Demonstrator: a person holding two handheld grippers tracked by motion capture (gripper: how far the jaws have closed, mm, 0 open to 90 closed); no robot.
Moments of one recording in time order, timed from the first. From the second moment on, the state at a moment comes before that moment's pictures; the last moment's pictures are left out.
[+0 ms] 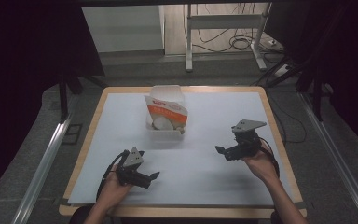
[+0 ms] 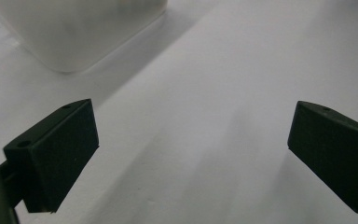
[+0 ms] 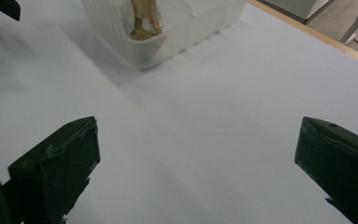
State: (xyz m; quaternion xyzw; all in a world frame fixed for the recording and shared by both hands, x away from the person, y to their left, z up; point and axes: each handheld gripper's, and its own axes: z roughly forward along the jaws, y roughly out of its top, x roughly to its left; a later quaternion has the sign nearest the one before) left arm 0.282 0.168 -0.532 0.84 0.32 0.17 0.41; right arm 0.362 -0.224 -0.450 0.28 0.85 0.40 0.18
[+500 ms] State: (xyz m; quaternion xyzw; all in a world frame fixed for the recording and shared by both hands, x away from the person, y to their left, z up) left arm 0.282 0.167 -0.532 0.84 0.32 0.17 0.41; right arm 0.331 -0.260 -0.461 0.31 0.84 0.39 0.21
